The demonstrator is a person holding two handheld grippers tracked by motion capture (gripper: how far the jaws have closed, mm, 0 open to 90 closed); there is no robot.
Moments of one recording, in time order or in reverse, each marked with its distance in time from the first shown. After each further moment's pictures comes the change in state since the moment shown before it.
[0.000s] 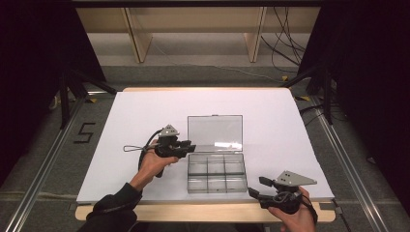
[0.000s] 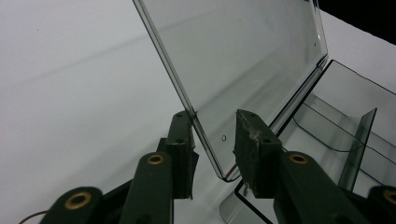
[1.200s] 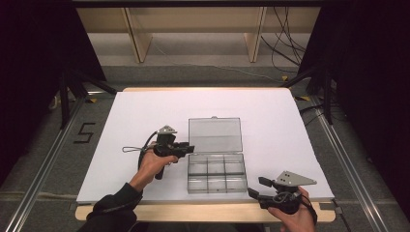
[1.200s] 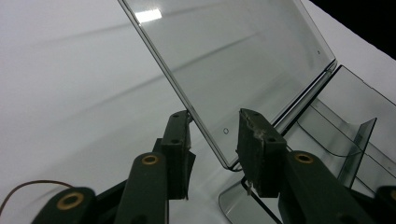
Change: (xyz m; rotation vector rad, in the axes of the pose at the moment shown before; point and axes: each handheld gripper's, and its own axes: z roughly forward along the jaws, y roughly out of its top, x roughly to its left) left arm 0.006 -0.003 0.000 0.034 0.009 -0.125; right arm -0.002 0.000 0.000 -0.008 -0.002 -0.034
